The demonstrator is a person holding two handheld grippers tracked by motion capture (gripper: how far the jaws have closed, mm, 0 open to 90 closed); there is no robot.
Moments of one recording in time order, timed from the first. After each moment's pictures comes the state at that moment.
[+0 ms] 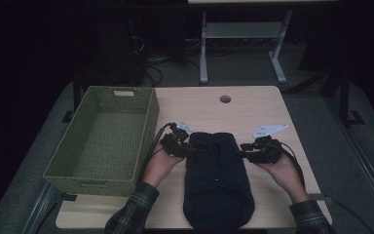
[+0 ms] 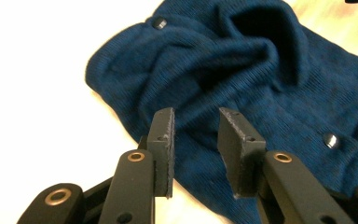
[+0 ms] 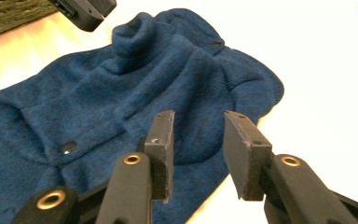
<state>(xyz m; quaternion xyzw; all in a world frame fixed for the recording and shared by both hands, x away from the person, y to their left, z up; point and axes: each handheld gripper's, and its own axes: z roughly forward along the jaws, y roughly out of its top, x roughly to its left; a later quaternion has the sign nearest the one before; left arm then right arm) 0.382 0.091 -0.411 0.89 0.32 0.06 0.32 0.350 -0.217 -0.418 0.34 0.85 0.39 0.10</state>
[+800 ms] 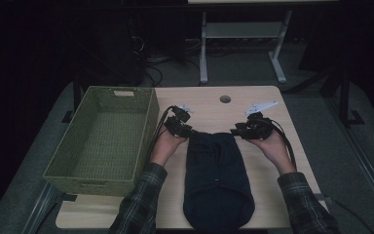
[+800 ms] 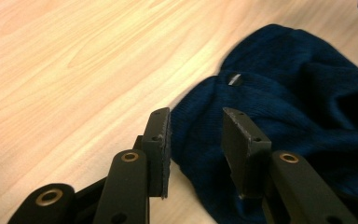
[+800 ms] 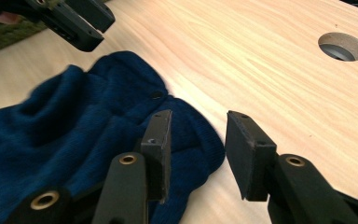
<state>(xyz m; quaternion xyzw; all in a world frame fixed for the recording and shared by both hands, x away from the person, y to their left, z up) 0.448 0.084 -0.416 0.88 0.35 0.08 0.31 0.425 -0.207 -0.413 0.35 0.84 0.39 0.11</state>
